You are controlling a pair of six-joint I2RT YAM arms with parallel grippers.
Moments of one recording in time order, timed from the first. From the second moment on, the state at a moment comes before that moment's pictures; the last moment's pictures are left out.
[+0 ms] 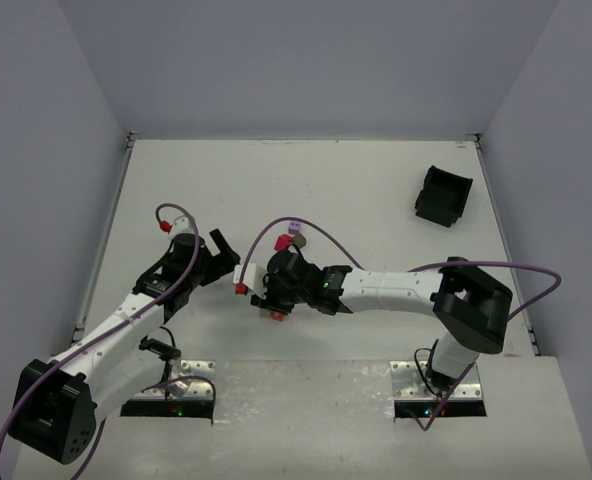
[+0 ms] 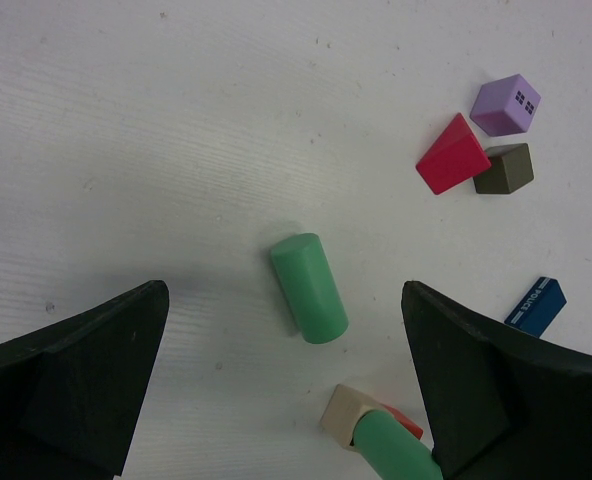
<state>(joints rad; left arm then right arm) -0.33 0.90 0.44 -0.24 -0.17 -0.75 1.12 1.66 0.93 0.00 -0.13 -0.34</state>
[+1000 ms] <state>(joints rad) -0.33 0.93 0.44 -0.22 -0.13 -0.74 1.12 1.66 0.94 -0.01 -0.09 -0.31</state>
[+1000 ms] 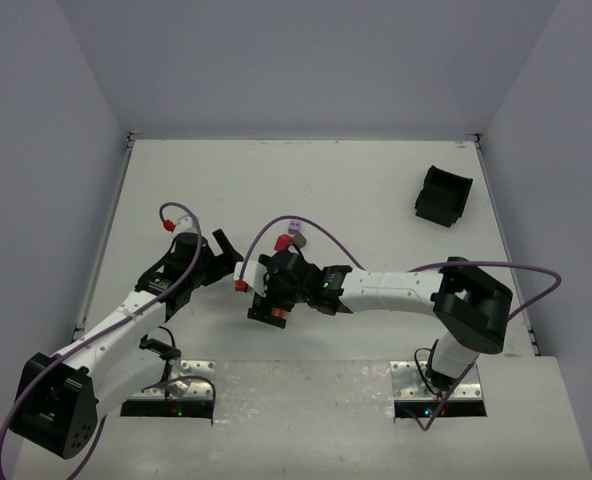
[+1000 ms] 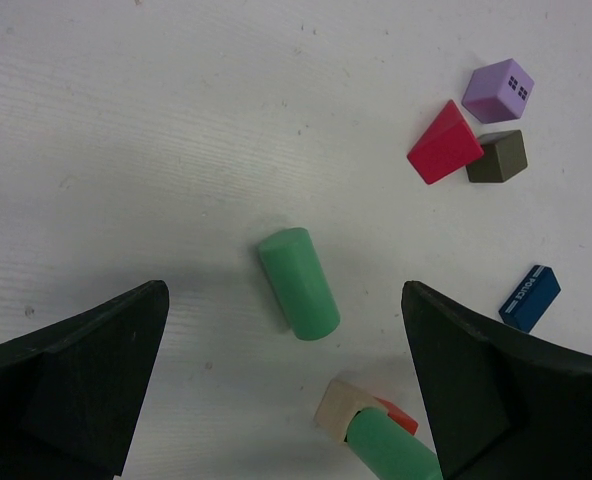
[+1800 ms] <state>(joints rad) -0.44 1.17 0.43 -0.09 -0.11 -0.80 1.10 1.33 0.75 0.04 0.23 -0.18</state>
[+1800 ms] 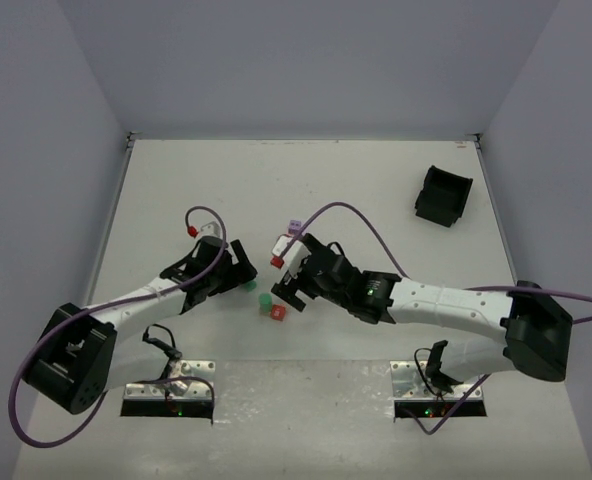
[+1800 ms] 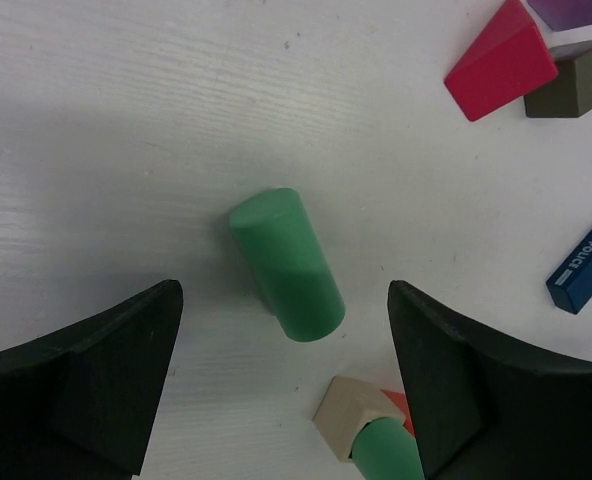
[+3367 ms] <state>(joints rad) -0.54 1.09 0.73 -0.04 0.63 0.12 0.74 0.89 0.42 0.24 -0.26 0.25</state>
